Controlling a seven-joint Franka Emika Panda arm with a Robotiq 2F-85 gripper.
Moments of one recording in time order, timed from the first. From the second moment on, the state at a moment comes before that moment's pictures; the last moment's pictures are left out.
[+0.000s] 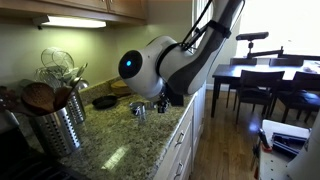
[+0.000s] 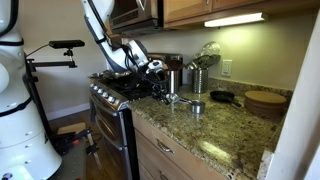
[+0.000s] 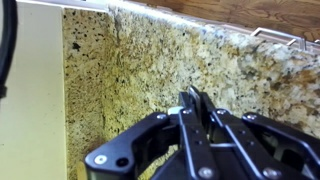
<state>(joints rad) 0.18 0.20 0.13 -2.32 -1.13 2.13 0.73</state>
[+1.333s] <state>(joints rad) 0.18 0.26 0.13 -2.37 -1.23 2.12 0.83</state>
